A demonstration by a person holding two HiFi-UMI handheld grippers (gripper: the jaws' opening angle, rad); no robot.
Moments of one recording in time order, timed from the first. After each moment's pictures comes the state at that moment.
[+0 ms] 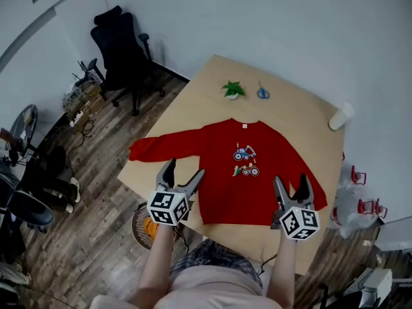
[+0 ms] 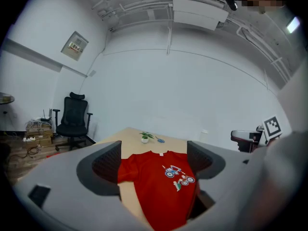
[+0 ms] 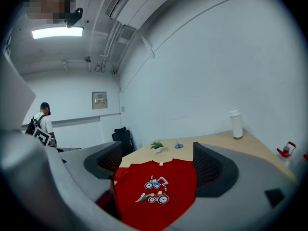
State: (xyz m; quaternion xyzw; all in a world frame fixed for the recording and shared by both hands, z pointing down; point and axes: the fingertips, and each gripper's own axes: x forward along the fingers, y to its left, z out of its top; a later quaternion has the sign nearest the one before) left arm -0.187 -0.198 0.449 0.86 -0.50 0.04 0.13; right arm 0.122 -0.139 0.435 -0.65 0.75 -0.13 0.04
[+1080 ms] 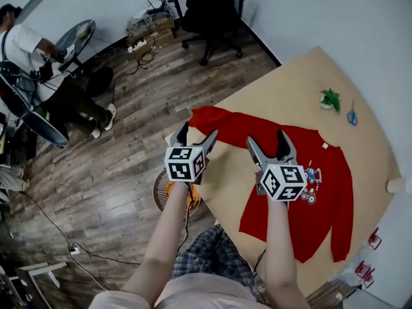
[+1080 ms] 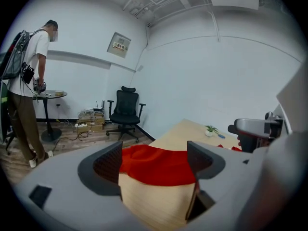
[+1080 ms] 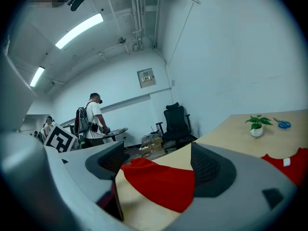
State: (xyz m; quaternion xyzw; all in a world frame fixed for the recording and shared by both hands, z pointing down) left arm -0.422 -0.282 0.547 0.68 -0.69 0.07 0.21; right arm -0.241 -0.323 0.501 -0.35 0.92 -0.17 -0.05
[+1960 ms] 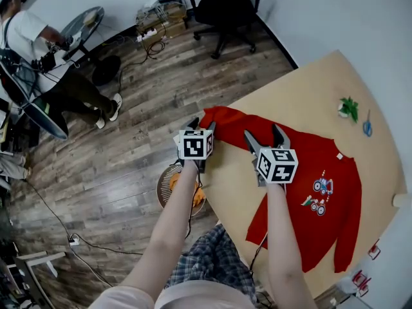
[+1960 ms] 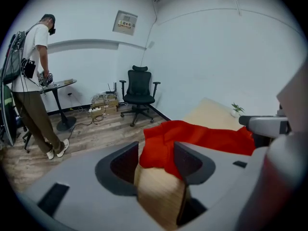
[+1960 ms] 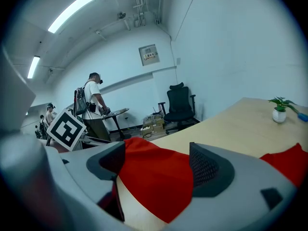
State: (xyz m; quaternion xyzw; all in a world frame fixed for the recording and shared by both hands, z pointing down) left arm -0.493 -0.312 0.649 0.61 -0.71 0.17 0.30; right arm -0.320 -0.358 0.595 -0.32 0.91 -0.19 -0.17
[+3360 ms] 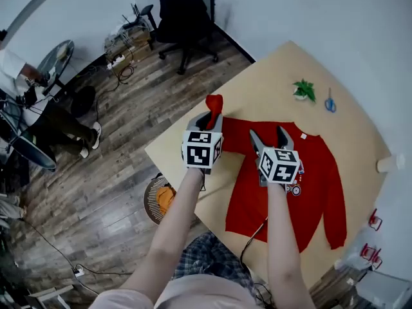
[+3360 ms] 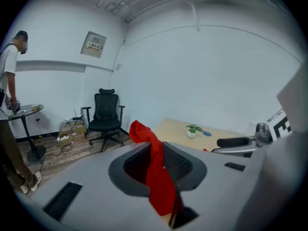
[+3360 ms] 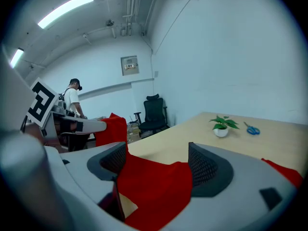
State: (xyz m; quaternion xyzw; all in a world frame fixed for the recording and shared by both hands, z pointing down) left arm -0.317 -0.360 0.505 0.74 -0.63 0.13 0.18; right arm -0.162 -0.371 0.536 -0.45 0.86 -0.17 -0.14
